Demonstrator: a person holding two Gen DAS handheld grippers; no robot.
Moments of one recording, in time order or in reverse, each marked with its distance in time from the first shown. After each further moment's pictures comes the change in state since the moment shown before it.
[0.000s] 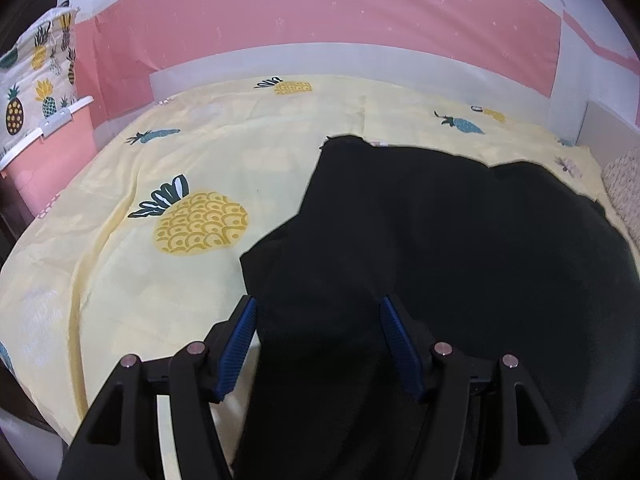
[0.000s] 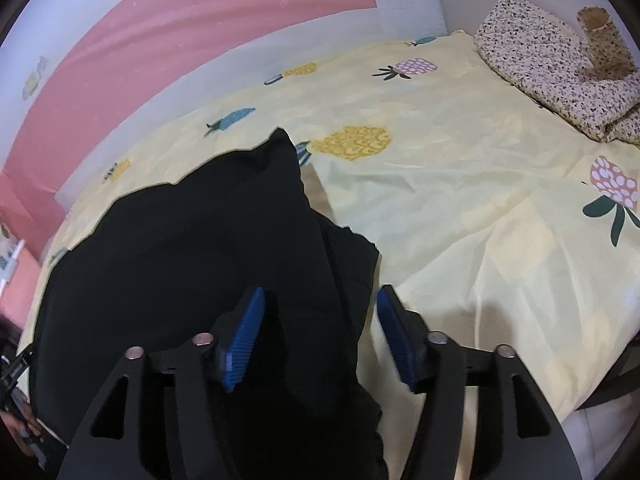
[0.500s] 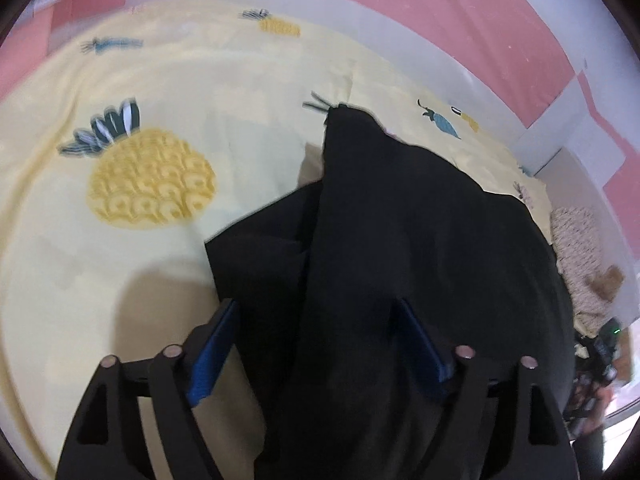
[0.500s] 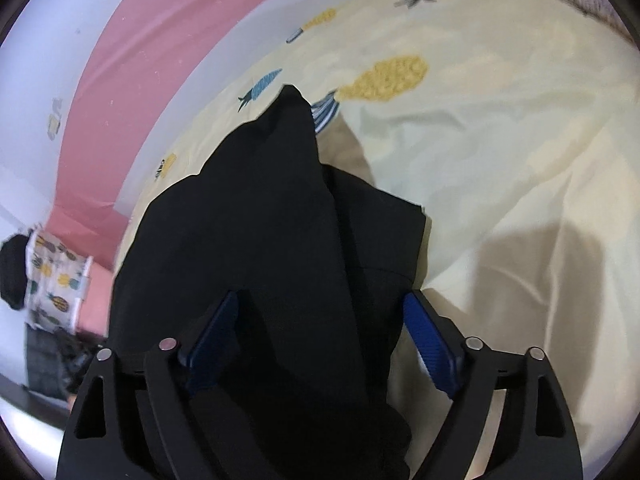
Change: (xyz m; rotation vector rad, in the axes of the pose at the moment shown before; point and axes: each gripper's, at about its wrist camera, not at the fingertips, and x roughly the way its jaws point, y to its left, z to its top) left arm 0.066 0.055 0.021 -0.220 0.231 -0.337; right arm 0.056 -0.036 0.010 0.177 0.228 0.317
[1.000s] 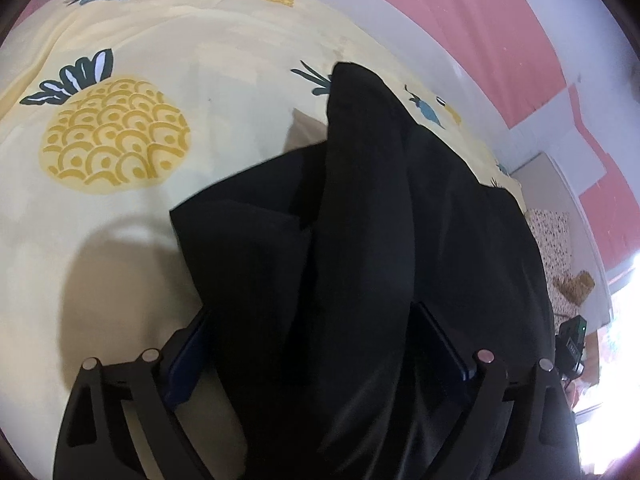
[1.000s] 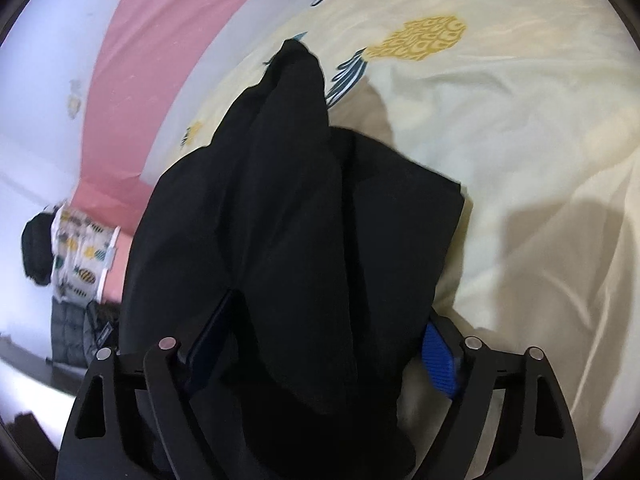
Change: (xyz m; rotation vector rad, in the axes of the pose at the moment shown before) left arm 0.021 0.005 -0.008 -0.024 0.066 -0.122; right arm 0.022 -0.004 0.002 -0.067 0.115 0.123
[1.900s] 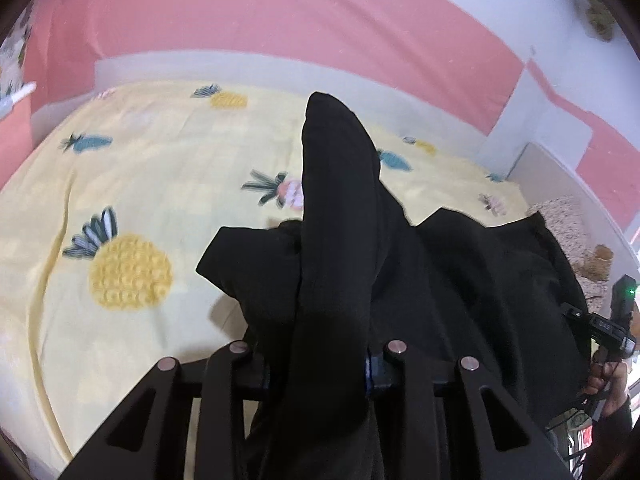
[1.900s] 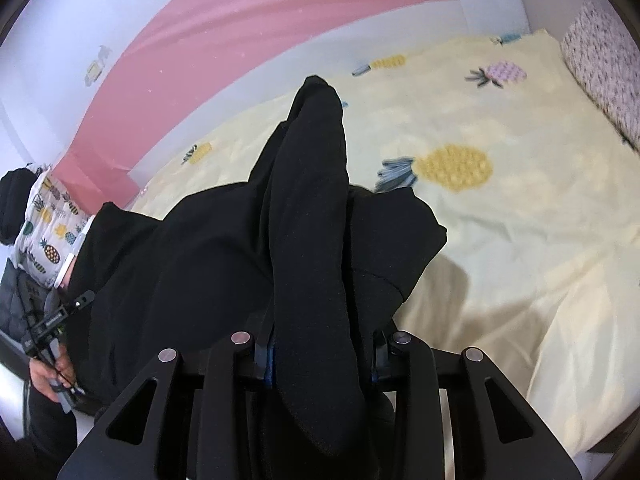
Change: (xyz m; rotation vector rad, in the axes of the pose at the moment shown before) left arm -0.080 -0.126 0.018 0.232 -0.241 0.131; right arm -0.058 0.123 0.007 -0.229 -0.199 -0.205
